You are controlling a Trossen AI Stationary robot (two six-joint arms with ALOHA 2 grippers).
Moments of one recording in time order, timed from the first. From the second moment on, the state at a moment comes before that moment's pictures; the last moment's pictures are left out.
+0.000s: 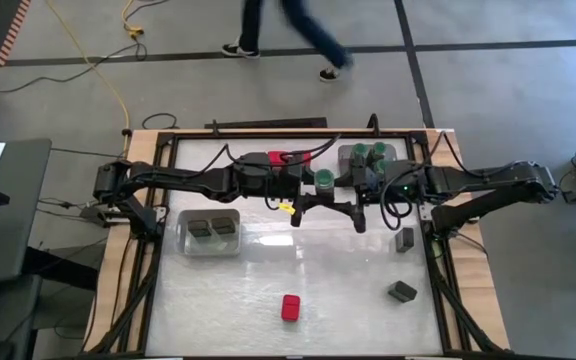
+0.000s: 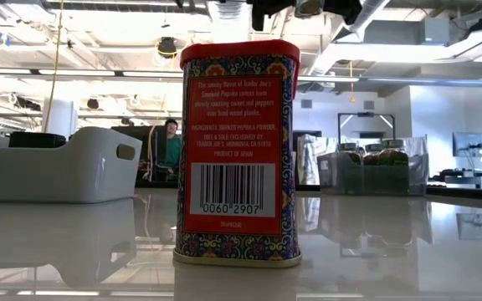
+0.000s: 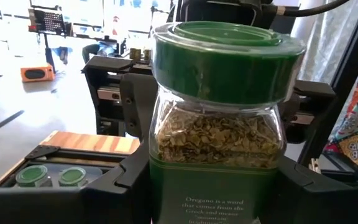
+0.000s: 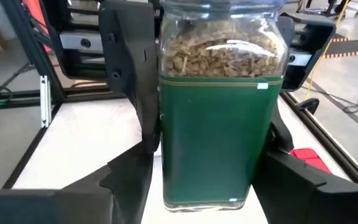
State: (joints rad) left arm 0.06 1.66 1.33 0.39 0.07 -0.11; right arm 0.06 1.07 0.96 -0.18 0.14 0.07
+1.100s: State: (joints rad) left arm 0.07 1.66 1.33 0.06 0.00 -0.08; right arm -0.06 1.20 1.42 -0.86 0.13 -0.09
